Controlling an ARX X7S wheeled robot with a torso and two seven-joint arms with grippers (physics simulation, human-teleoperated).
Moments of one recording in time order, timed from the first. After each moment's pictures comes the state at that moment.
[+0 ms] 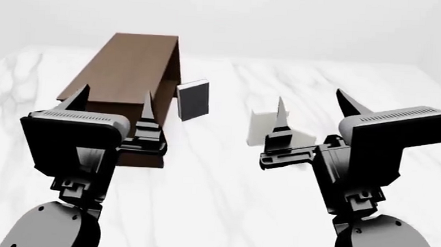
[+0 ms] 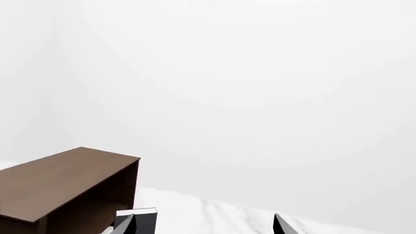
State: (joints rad) left arm -0.34 -0.17 0.05 0.70 -0.22 -0.70 -0.14; right arm 0.45 0.18 -0.09 -0.87 0.17 1.03 0.05
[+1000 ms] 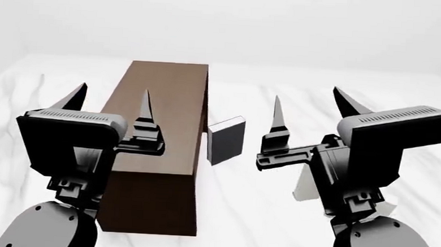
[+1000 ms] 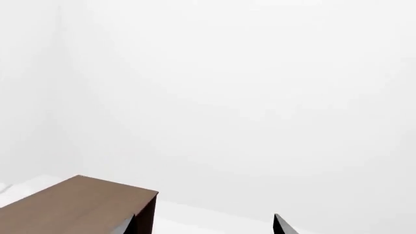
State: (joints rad) left arm -0.35 -0.20 0.05 0.70 -0.25 -0.70 -0.17; right arm 0.46 0.19 -0.10 -0.89 0.21 1.03 0.08
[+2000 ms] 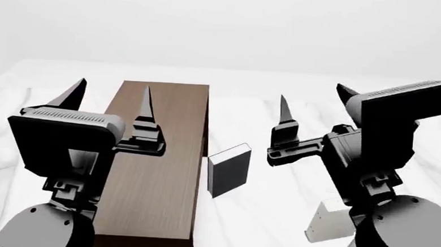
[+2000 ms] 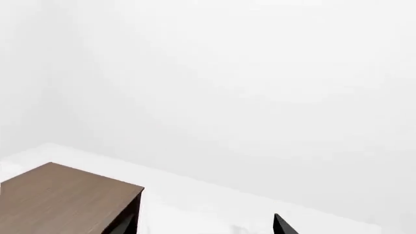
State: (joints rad) left arm -0.35 -0.23 0.06 0.75 -0.29 -0.71 -0.19; right arm 0.65 0.29 0.01 -0.91 0.56 1.35 0.20
